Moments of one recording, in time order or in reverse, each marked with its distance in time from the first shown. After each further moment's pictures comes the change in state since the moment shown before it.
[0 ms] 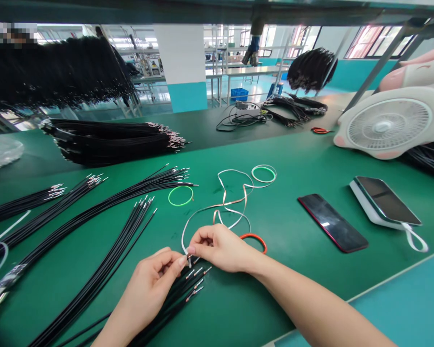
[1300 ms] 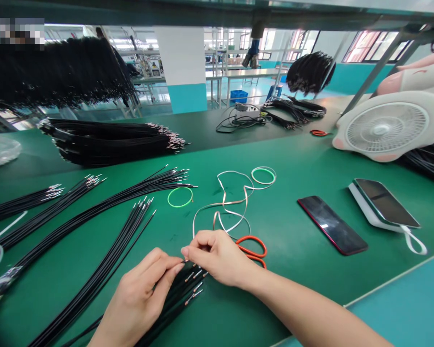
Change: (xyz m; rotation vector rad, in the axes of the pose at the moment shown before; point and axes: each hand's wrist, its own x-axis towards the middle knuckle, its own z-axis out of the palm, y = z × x) left_hand -0.013 -0.002 -0.008 0.332 0.148 0.468; right_hand -0.009 -0.006 0.016 0.108 0.124 -0.012
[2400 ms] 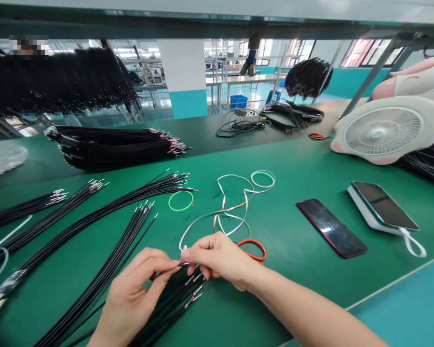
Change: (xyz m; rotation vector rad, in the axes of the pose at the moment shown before) left_hand 0.006 -0.008 -0.005 -0.144 0.141 0.119; right_hand 0.004 -0.005 -0.005 0.223 -0.119 0.239
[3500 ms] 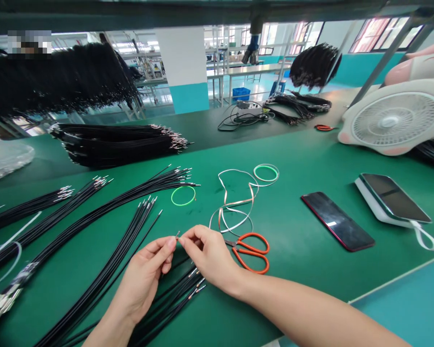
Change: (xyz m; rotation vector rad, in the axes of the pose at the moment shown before) left_hand 0.012 -0.008 0.015 -0.785 0.266 -0.973; right_hand 0.019 0.025 0.025 -0.258 0.344 -0.396
